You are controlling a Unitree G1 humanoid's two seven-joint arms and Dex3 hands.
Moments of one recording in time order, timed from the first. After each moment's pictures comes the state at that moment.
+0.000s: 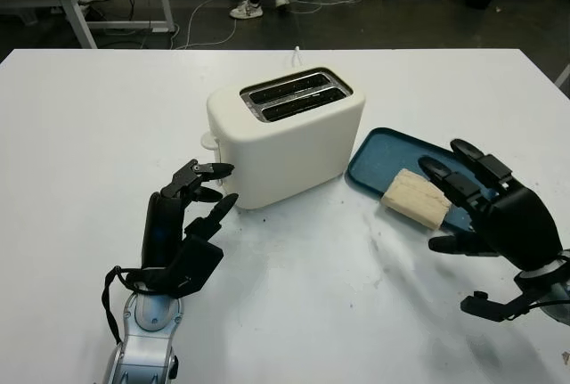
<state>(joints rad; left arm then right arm) 0.15 0.06 -0.09 -0.31 0.31 -0.02 0.11 -0.03 -0.89 0.15 0.38 -0.84 -0.57 -0.57</state>
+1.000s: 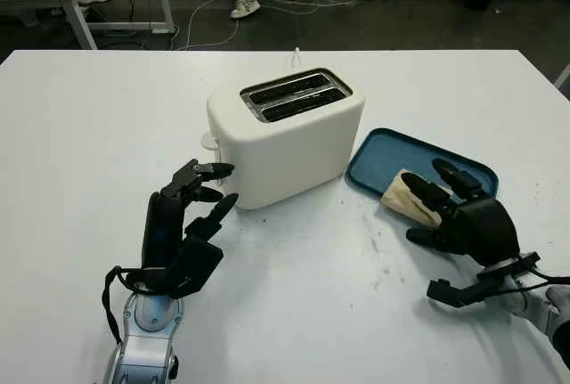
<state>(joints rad) 0.15 0.06 -0.09 -0.31 0.31 -0.02 0.11 -0.29 -0.76 0.42 0.81 -0.91 -0.52 -0.75</state>
